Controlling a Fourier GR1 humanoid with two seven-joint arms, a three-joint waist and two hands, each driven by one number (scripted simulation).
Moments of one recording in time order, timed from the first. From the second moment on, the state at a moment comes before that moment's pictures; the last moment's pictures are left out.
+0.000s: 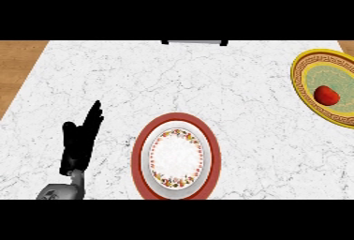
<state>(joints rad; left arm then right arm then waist) -0.06 0.13 -0.07 -1.47 -0.04 0.16 0.22 -0.78 -0.81 -0.63 -0.11 0.35 0.29 -0.64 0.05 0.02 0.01</state>
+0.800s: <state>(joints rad) -0.06 0.12 -0.08 -1.46 -0.06 0.16 0.21 -0.72 -0.77 -0.63 -0.14 0.35 0.24 -0.70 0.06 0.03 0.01</state>
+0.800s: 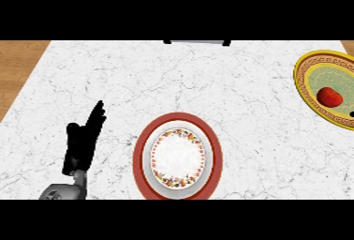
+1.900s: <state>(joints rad) -0.07 0.13 -0.06 -1.46 -0.05 0.15 0.22 -0.63 -0.81 -0.64 -0.13 0.36 0.14 -0.70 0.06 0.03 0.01</state>
